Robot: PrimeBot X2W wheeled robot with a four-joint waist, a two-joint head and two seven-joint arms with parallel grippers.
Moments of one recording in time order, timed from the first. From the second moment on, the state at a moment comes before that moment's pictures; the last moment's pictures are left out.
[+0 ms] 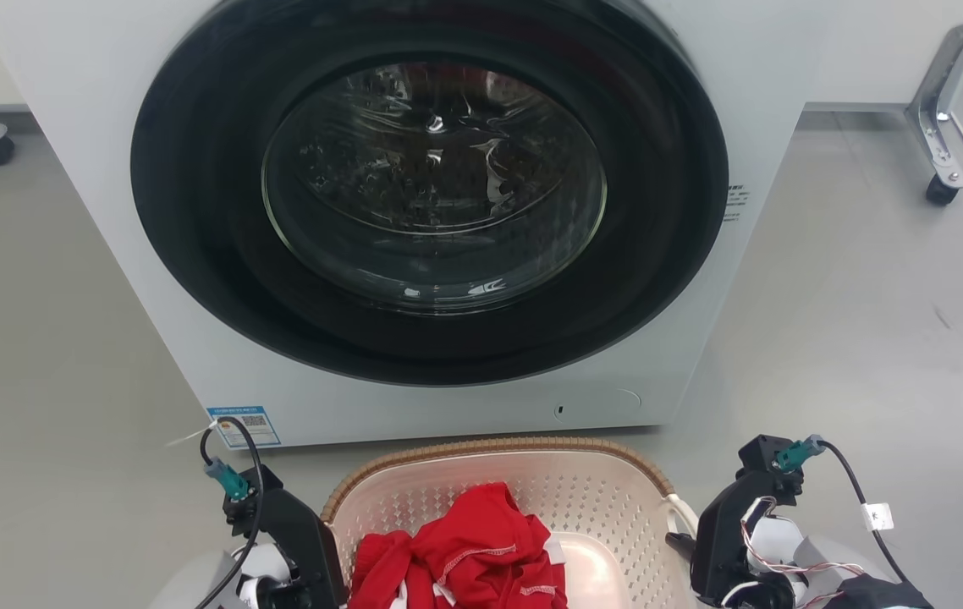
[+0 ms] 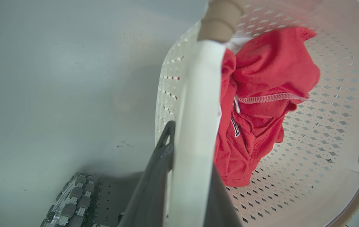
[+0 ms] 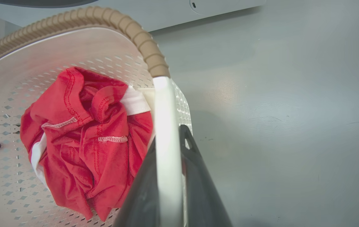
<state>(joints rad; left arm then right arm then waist) -0.64 0.00 -0.25 1.30 -0.75 -0.13 0.60 -0.61 -0.08 0.57 1.16 0.81 0.14 0.39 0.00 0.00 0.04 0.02</state>
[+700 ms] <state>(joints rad) -0.61 0.01 -0.25 1.31 -0.75 -0.12 0.62 -0.59 -0.08 0.59 1.16 0.86 0.14 0.45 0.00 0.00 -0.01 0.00</state>
